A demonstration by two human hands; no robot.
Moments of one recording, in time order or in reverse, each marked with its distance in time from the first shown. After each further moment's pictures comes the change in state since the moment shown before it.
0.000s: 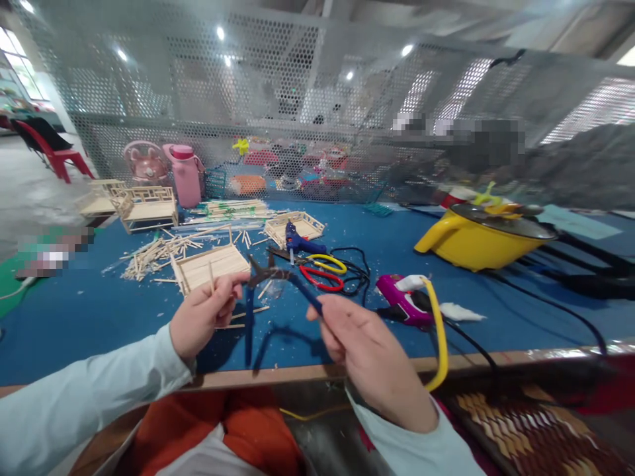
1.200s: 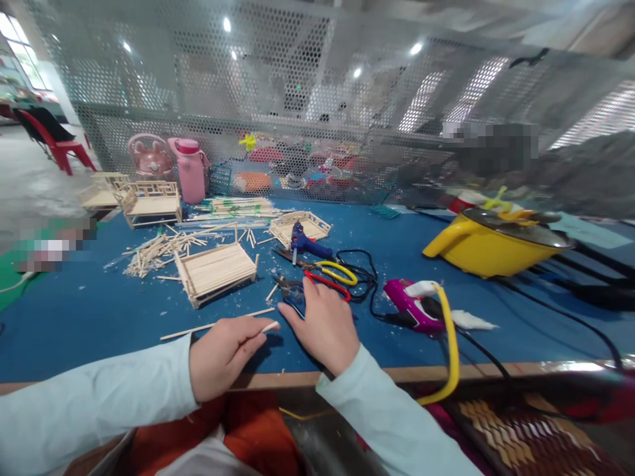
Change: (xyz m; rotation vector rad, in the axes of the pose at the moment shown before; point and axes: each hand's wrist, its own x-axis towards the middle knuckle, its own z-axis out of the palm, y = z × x) left_hand -0.019 -0.011 0.007 0.824 -0.308 0.293; right_hand 0.050 0.039 0.023 -1.345 0.084 -0.273
